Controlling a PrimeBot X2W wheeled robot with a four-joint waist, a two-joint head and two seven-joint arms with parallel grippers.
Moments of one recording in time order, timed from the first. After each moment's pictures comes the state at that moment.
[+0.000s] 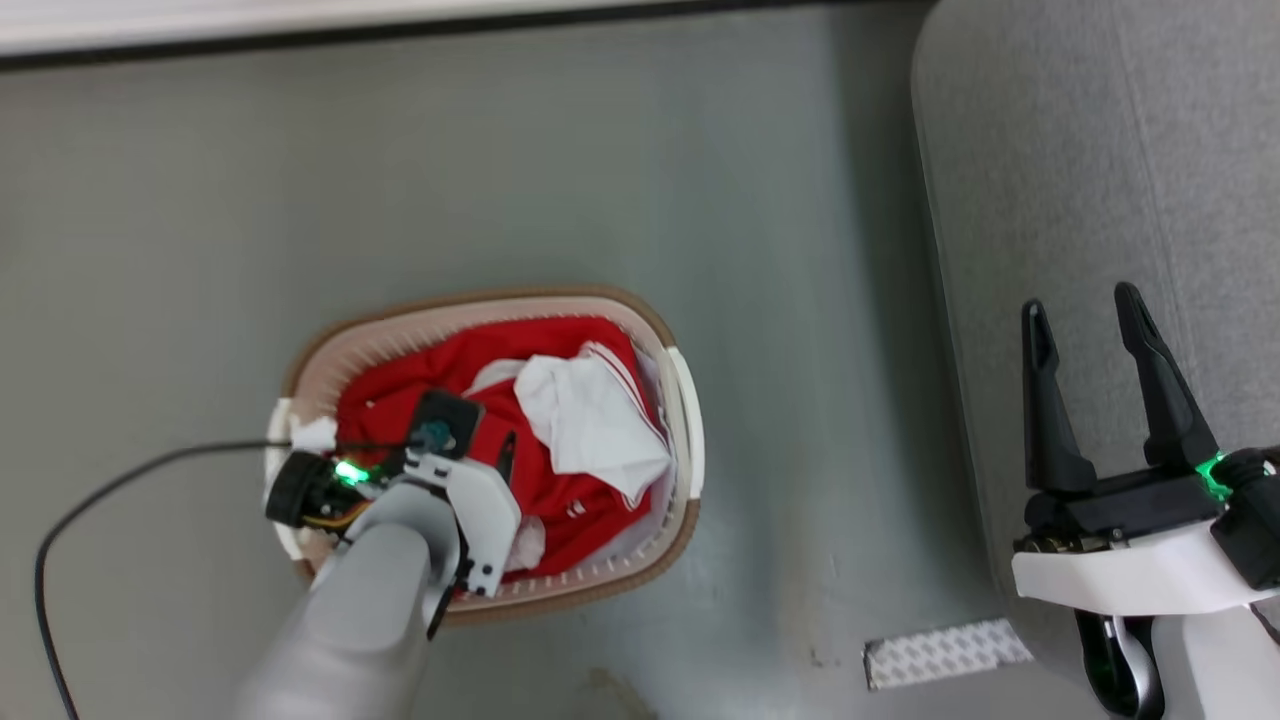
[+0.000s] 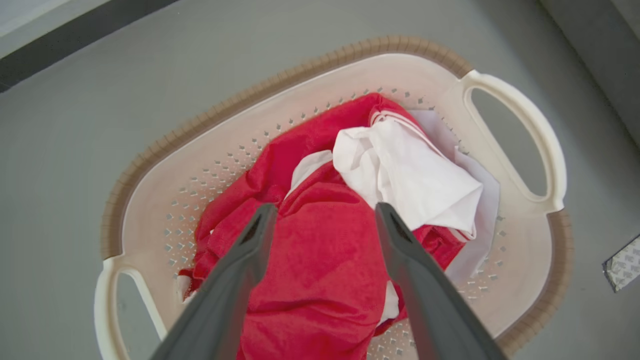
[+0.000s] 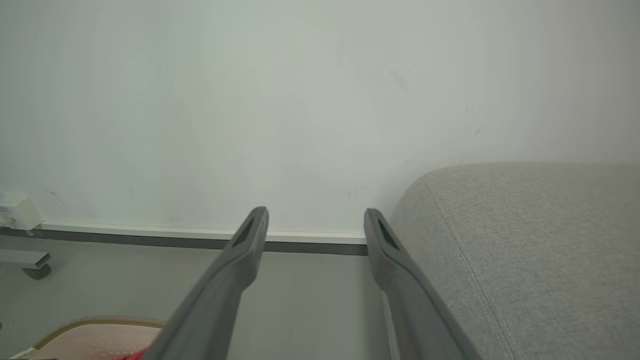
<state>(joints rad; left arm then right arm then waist) -0.77 0.05 -0.32 1.12 0.05 -0.03 -0.14 -0.30 -0.06 0.08 0.02 0.24 0.13 -0.26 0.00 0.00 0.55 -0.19</state>
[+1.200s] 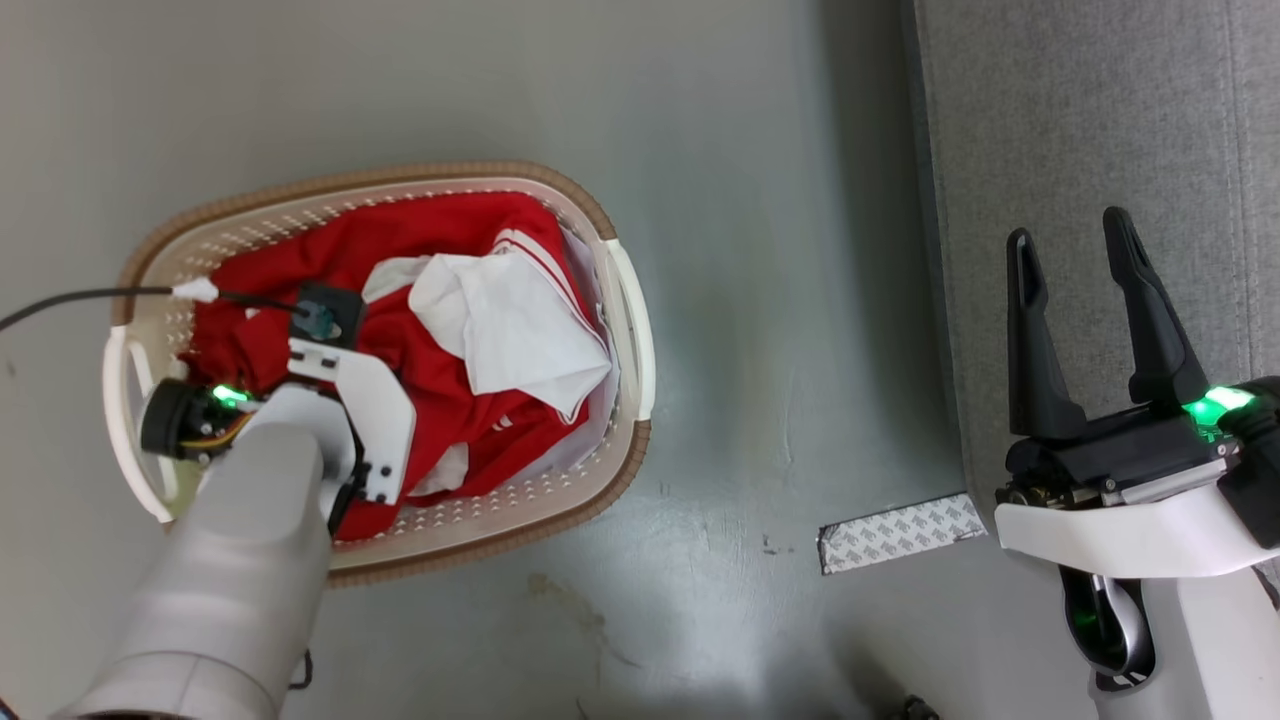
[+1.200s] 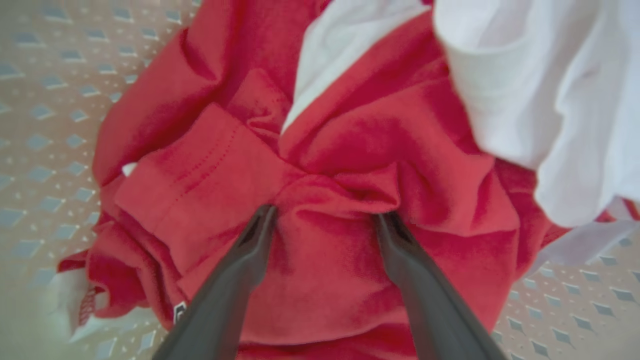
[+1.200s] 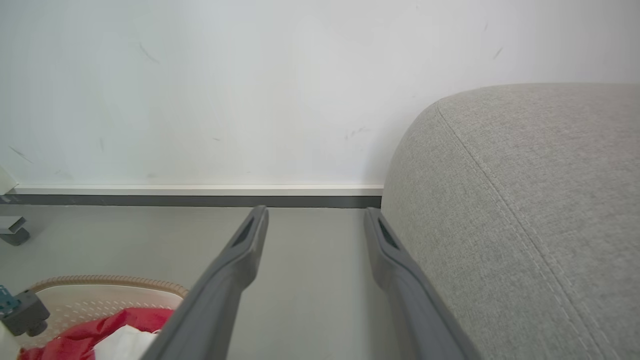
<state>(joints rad) -0.99 0.16 -0.32 1.28 -0.03 -0.05 0.08 -0.39 -0.05 0.14 -0.02 0.29 0.13 -0.26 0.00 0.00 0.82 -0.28</state>
